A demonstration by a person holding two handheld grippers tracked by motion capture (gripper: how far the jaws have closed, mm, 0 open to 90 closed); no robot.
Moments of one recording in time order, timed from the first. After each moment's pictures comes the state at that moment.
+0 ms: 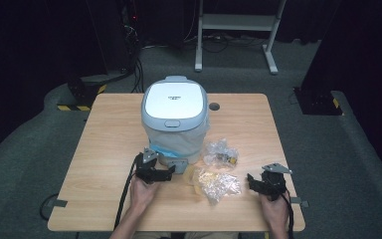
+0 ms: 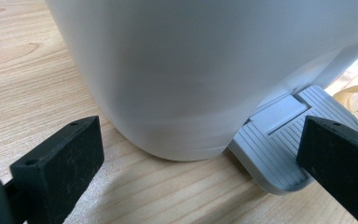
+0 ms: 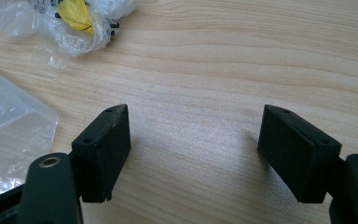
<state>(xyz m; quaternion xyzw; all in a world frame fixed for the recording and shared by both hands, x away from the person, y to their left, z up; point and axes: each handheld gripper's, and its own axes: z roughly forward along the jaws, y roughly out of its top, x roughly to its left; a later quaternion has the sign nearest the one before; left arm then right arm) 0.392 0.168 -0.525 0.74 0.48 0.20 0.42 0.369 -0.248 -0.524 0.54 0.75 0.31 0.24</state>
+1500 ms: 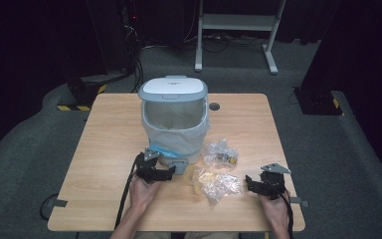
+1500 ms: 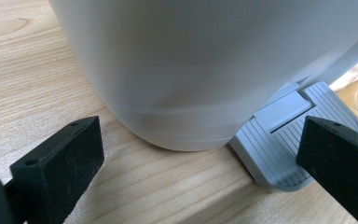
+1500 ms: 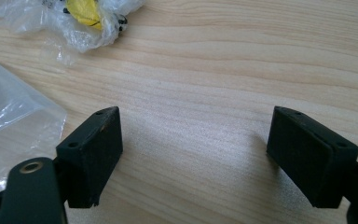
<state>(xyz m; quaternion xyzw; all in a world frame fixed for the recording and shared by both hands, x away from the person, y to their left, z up) 0.397 0.167 -0.527 0.75 0.50 0.17 0.39 0.369 -0.246 -0.524 0.53 0.75 0.31 0.23</state>
